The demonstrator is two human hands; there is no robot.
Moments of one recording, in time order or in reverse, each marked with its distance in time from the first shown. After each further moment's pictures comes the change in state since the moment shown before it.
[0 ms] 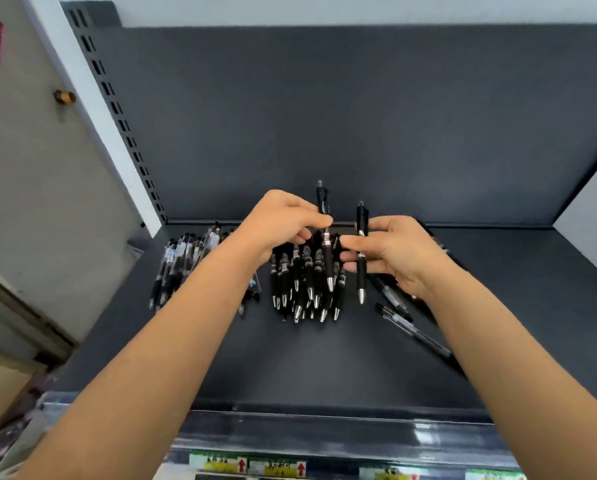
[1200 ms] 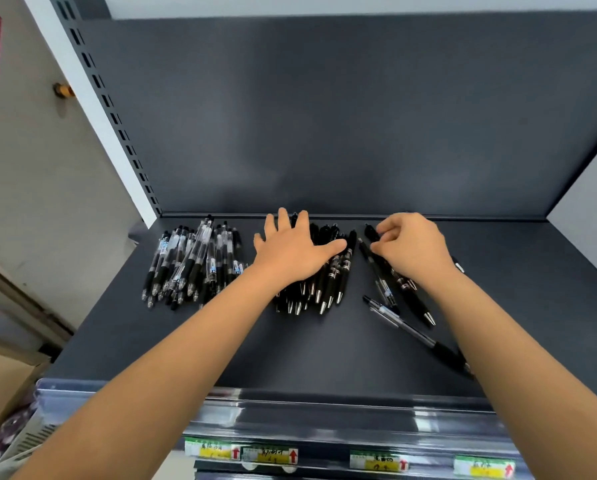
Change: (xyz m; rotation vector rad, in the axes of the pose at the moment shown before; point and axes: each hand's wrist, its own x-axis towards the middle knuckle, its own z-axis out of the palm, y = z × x) left_hand -0.005 -0.024 0.052 0.786 0.000 -0.098; right_hand 0.013 0.021 -0.042 -0.838 0.357 -0.136
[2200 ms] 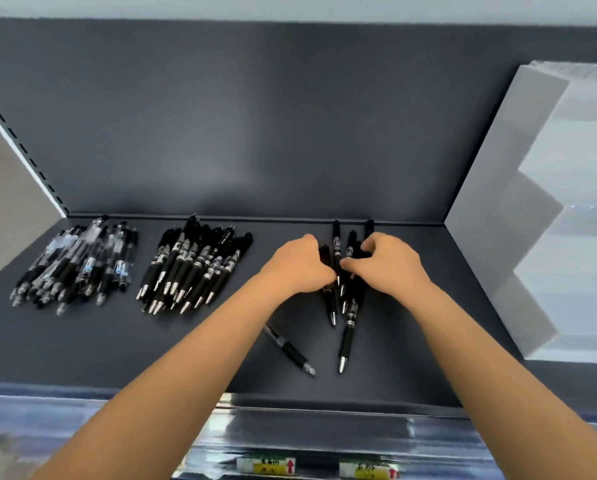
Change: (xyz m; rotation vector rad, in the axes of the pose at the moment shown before) left_hand -0.003 0.159 0.071 -0.142 -0.084 0.089; right_hand 0.013 0.116 -0.087 -0.158 -0.102 0.021
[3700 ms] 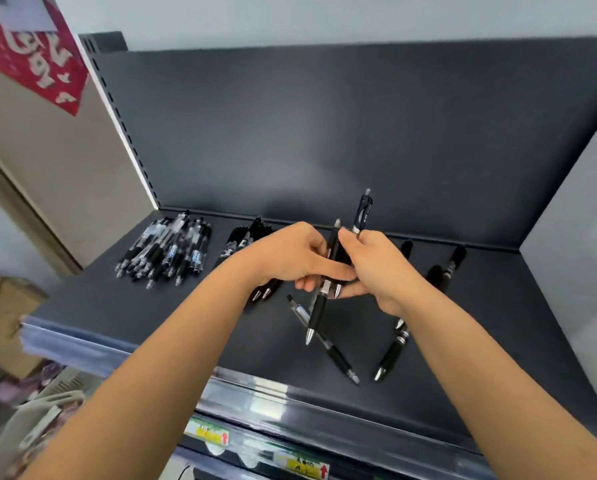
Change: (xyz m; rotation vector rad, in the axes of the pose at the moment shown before) left_hand -0.054 -0.030 -0.070 -0.278 -0.076 0.048; right_hand -0.028 -0.081 0.009 0.792 -0.414 -0.087
